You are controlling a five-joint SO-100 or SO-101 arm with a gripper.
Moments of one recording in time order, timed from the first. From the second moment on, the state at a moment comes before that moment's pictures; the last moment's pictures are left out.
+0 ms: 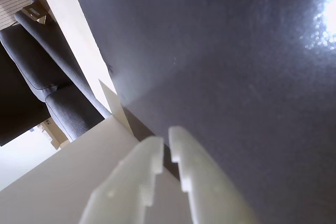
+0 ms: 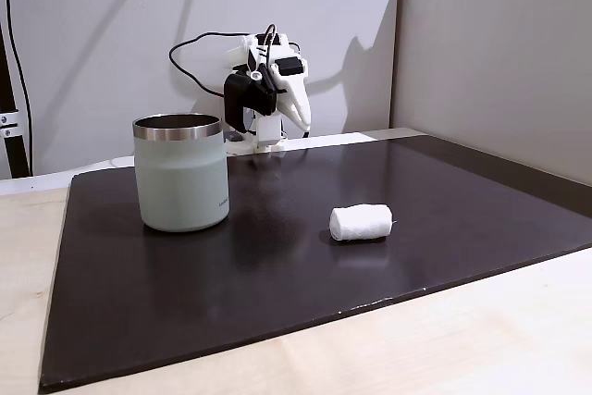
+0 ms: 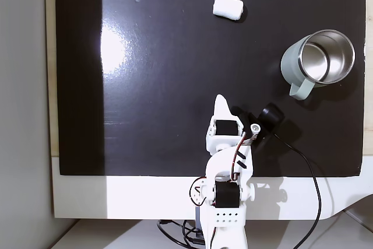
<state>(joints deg) 1.7 181.6 172.6 43.0 6.0</state>
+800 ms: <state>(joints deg) 3.0 155.7 142.4 44.9 3.6</state>
